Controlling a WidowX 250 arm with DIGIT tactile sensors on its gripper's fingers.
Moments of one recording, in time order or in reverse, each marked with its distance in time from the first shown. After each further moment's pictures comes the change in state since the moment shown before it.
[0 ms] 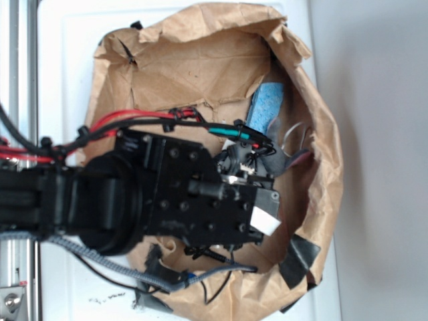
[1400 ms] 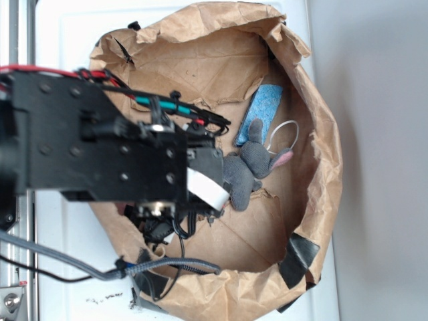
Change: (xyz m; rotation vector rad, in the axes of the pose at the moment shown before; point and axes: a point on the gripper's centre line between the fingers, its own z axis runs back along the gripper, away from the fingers) arm -0.035 -0.014 0.032 -0.114 -0.018 0.017
